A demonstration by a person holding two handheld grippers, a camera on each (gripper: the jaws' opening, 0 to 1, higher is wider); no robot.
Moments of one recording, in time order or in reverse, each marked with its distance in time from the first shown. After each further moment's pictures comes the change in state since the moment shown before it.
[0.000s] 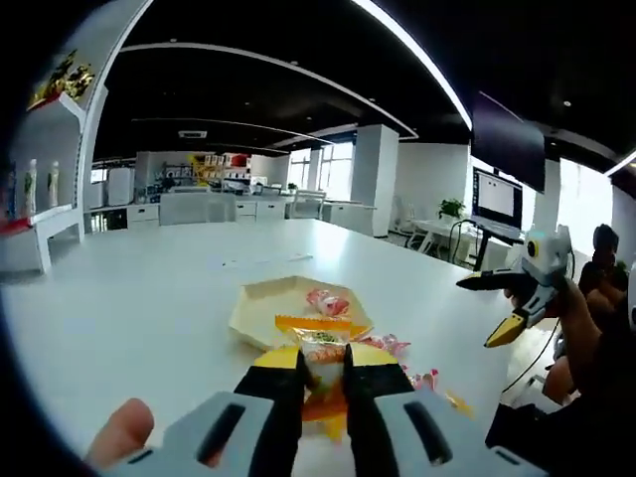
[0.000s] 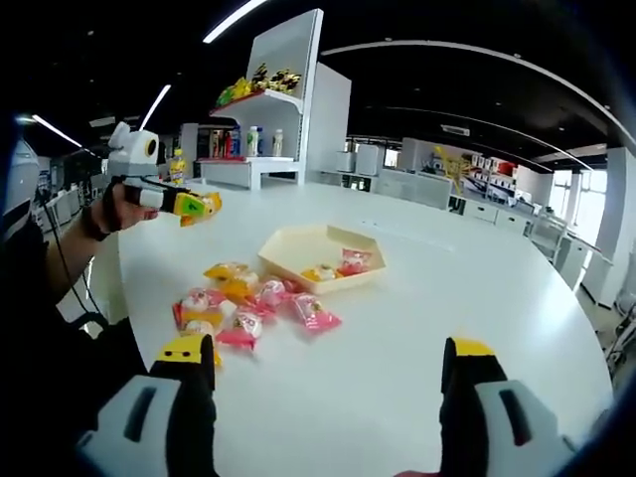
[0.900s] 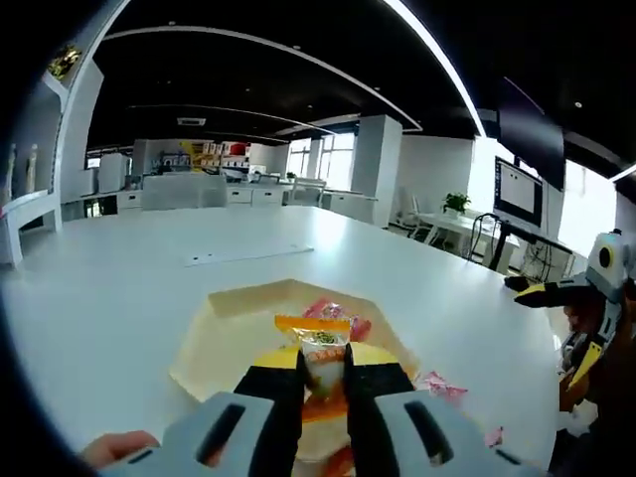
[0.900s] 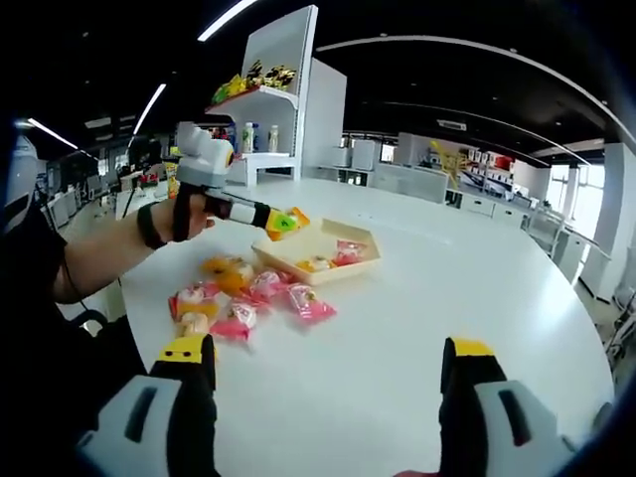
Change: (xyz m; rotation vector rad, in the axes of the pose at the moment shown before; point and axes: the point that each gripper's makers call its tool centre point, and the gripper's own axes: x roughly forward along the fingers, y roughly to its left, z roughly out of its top) left arm 0.137 0.003 -0.026 -0.026 0.064 -0.005; right arm -0.003 -0.005 -0.009 0.016 0.022 -0.013
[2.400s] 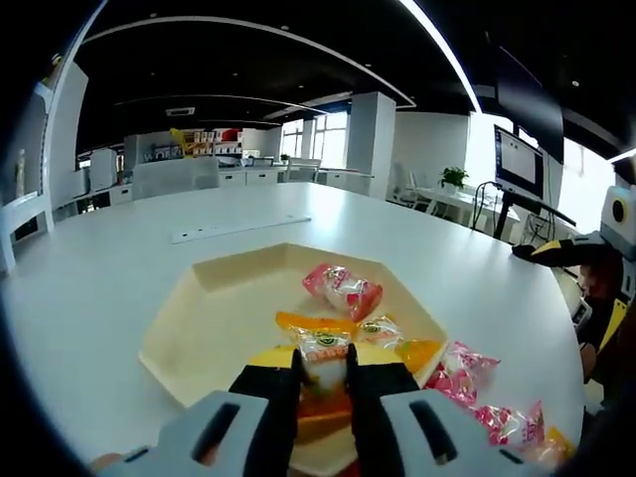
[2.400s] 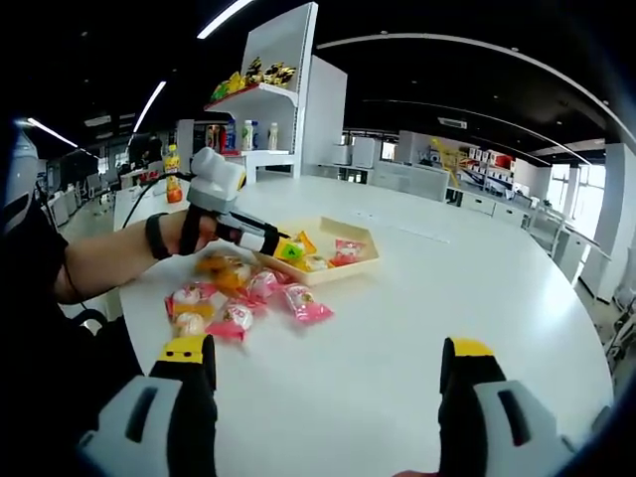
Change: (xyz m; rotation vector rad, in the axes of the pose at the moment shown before) left arm 0.018 0.006 -0.030 0.045 0.072 -0.009; right arm 0.005 -0.003 0.002 -0.003 0.007 0.003
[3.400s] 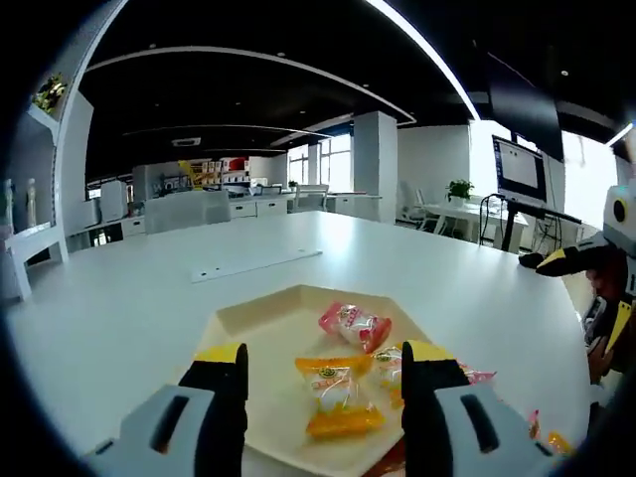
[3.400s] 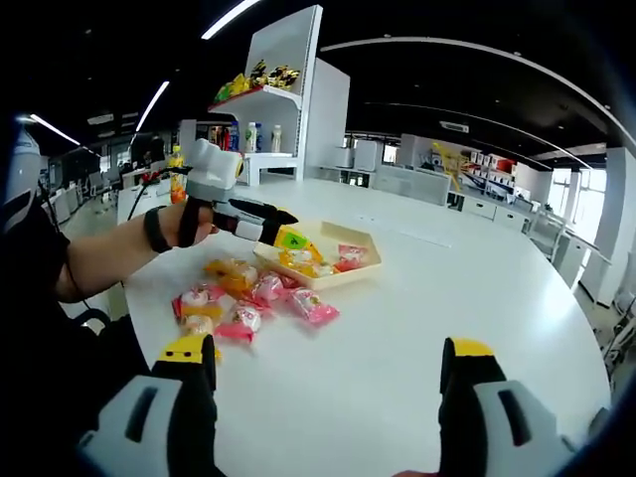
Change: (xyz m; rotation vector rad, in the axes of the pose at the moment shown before) left arm -0.024 0.000 0.036 0.081 -0.122 0.055; right arm -0.008 0.006 0.004 -0.010 -0.011 0.003
